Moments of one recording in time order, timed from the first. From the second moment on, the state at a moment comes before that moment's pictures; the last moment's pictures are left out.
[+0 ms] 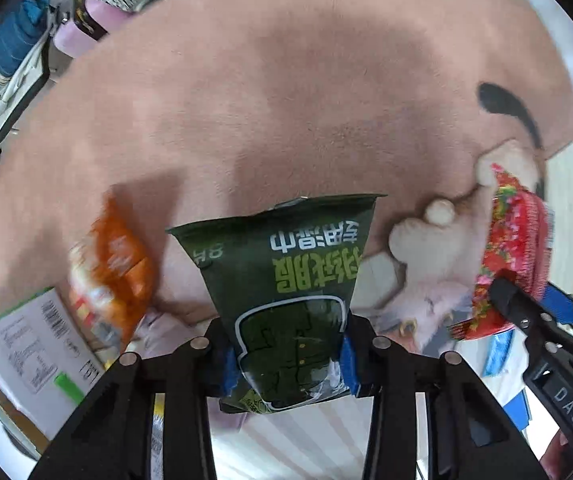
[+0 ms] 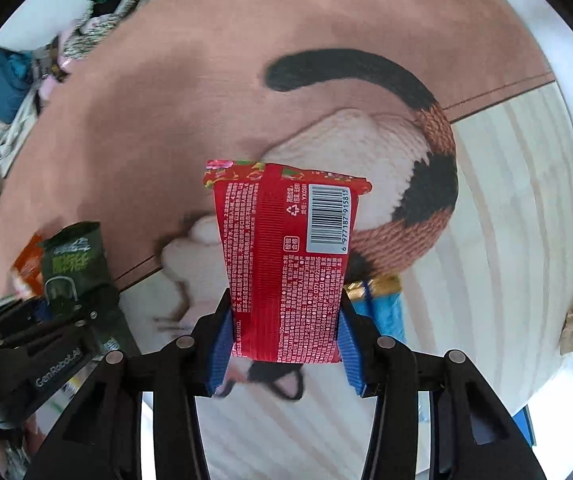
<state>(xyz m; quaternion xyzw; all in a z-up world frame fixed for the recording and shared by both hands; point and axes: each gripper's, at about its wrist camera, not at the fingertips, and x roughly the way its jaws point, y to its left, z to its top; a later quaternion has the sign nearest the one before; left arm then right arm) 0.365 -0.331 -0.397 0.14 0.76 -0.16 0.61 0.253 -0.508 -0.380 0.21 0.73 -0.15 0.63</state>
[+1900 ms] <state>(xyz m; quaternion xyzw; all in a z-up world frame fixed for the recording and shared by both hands) 0.347 0.139 -0.300 -0.03 0.73 -0.03 0.68 0.257 -0.025 -0.329 0.02 0.78 0.02 0.63</state>
